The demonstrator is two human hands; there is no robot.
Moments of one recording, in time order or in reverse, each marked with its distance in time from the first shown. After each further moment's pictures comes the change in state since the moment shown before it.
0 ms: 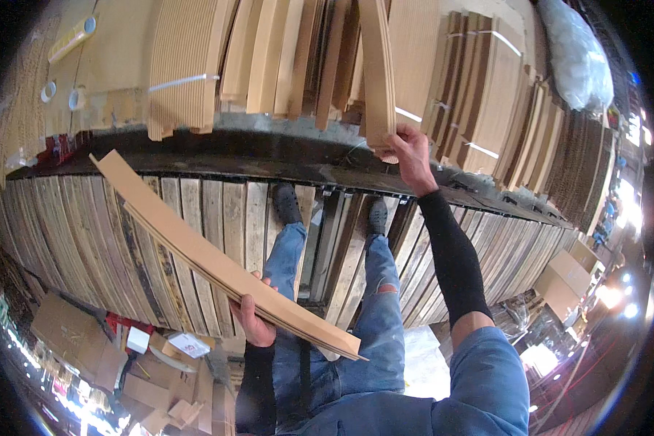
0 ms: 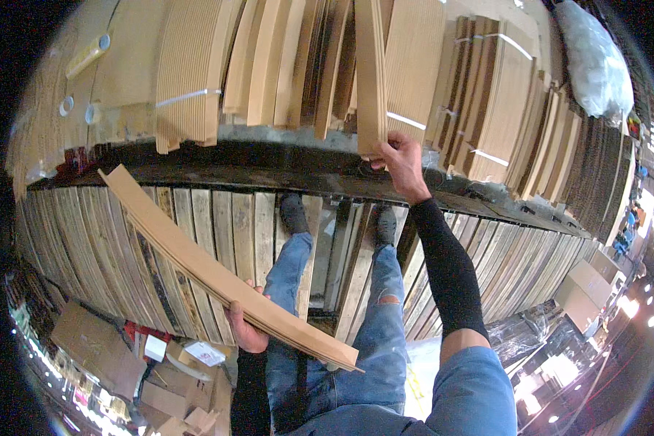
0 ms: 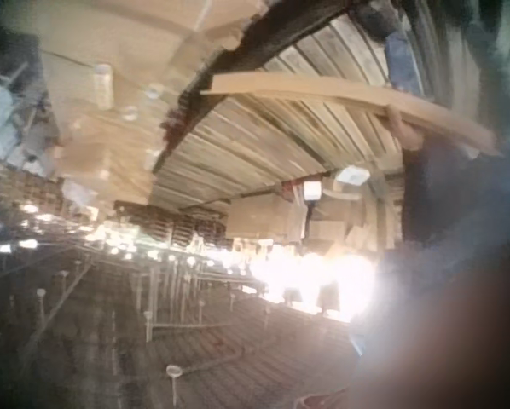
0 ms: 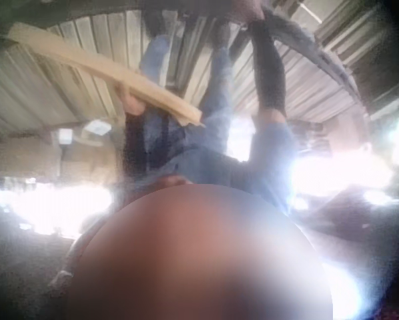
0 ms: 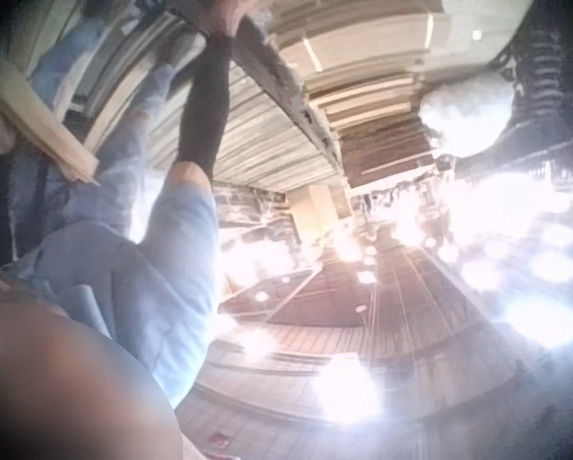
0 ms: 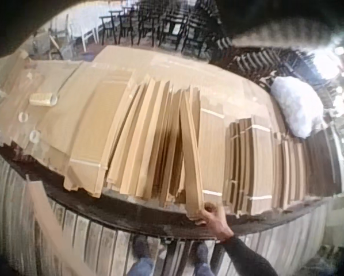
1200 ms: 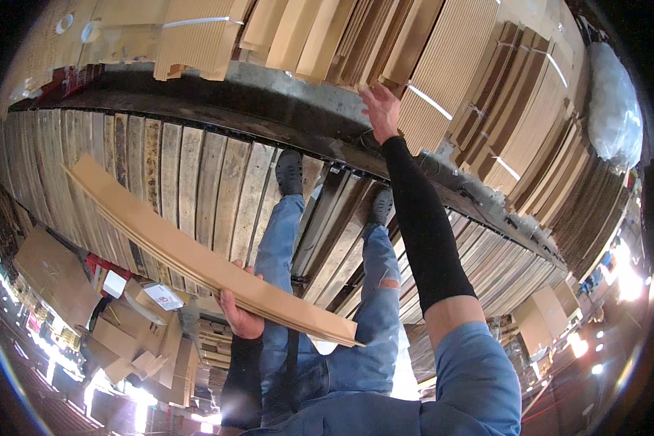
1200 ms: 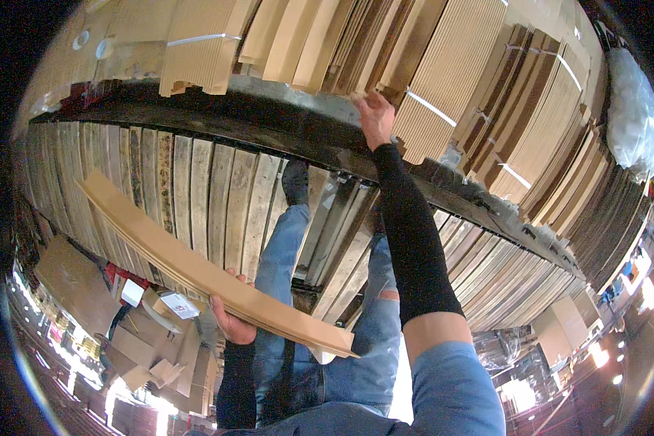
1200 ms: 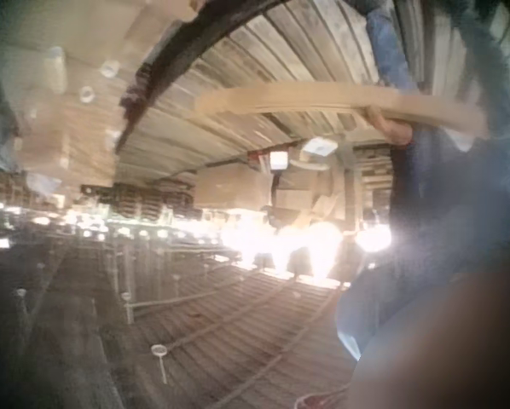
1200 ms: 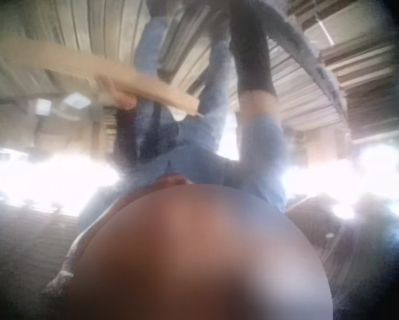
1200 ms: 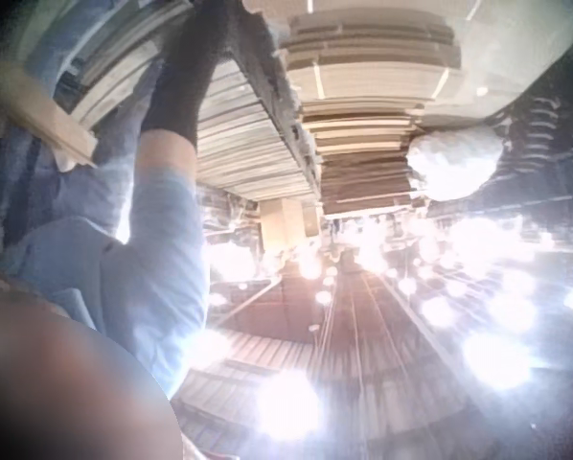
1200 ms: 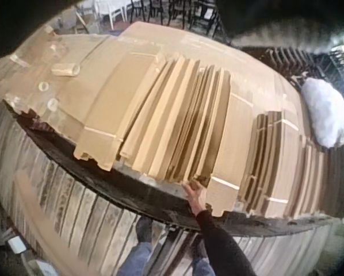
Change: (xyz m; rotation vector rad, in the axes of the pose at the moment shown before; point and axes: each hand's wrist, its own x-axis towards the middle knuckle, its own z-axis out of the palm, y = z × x) left_hand -0.033 -0.034 -0.007 -0.005 0.148 0.124; right_hand 0.113 0.121 0.070 -0.067 0.037 -0.025
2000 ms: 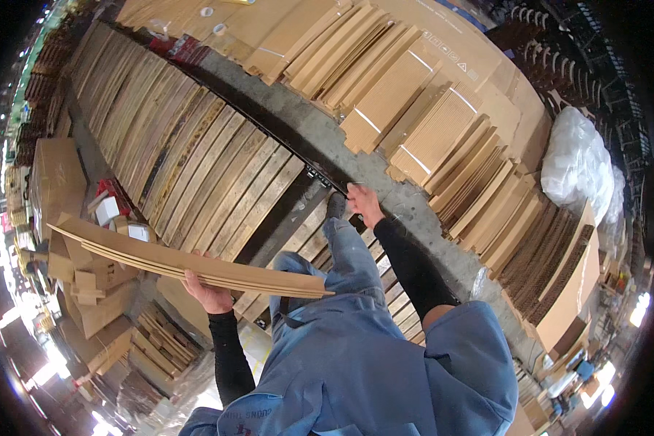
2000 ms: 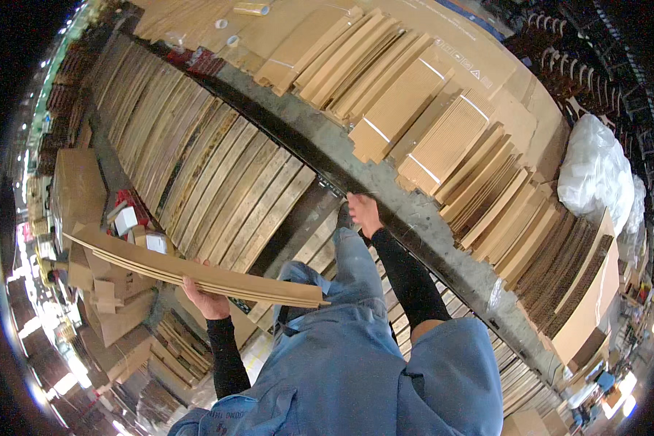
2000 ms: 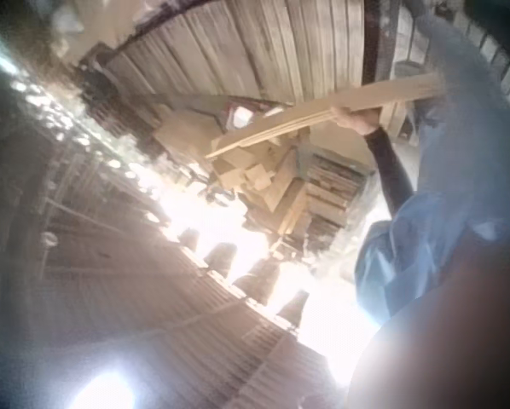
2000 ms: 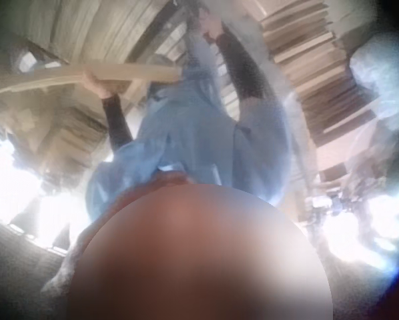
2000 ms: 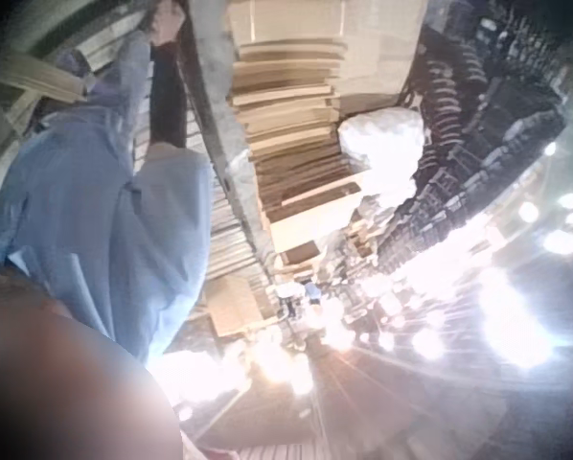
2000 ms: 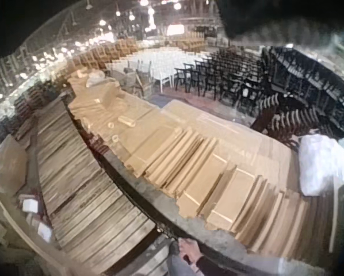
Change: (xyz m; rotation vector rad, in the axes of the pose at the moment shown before) left_hand -0.512 -0.044 0.000 -0.420 0.393 0.565; right_hand -0.387 -0.081 -0.354 -0.142 -0.631 0.235
